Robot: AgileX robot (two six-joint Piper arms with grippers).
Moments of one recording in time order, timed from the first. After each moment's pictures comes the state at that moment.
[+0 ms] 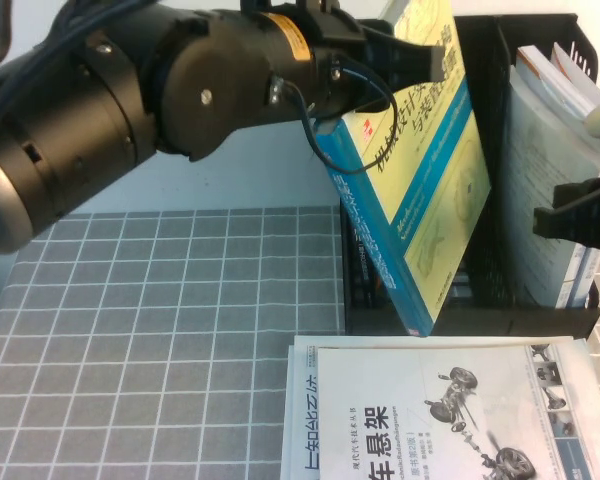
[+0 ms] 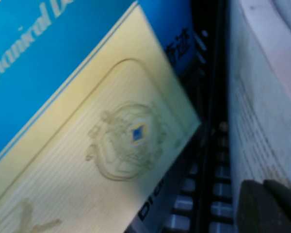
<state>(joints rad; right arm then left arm) 0.28 1.43 -0.85 1.76 -0.01 -1.63 -0.66 1.59 -1.60 0.01 0.40 -0.37</state>
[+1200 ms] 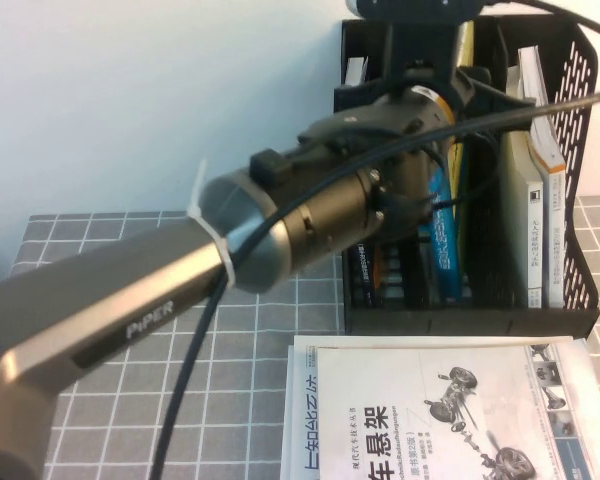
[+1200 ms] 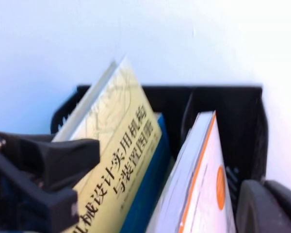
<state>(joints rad) 0.28 1.10 -0.84 1.76 -0.06 -1.66 -0.86 1.90 -1.75 1.21 0.43 -1.46</state>
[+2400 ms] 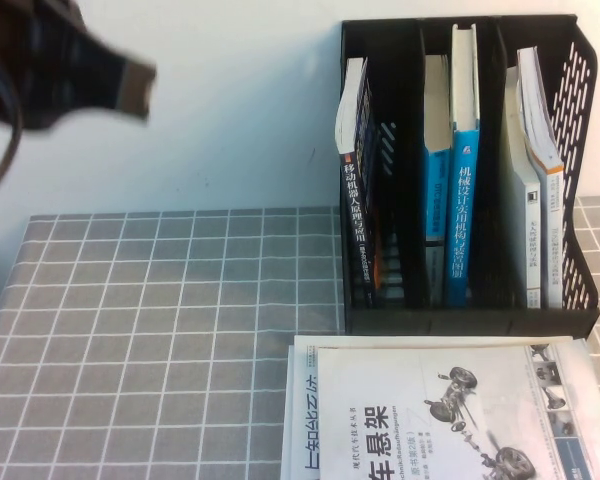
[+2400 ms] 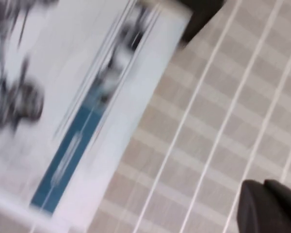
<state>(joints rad) 0.28 0.93 -0.82 -0.14 1.01 -0.19 -0.74 1.20 -1.72 0.28 1.25 -0.28</state>
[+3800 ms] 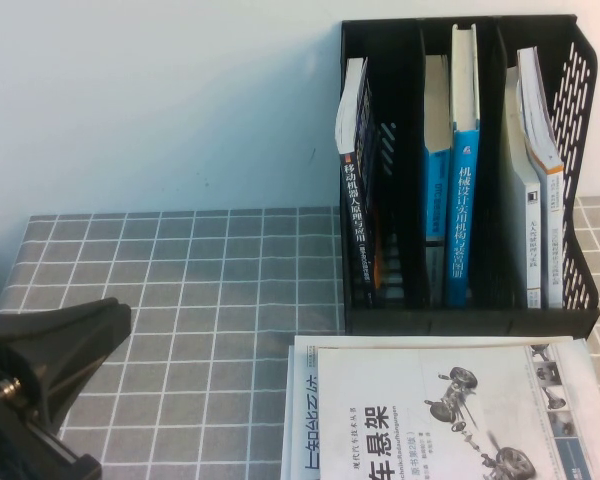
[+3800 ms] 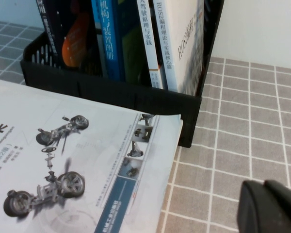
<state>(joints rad) 0.28 0.07 -0.28 -0.09 0.68 0.02 -0.74 0.61 -0.66 0.27 0.35 -0.32</state>
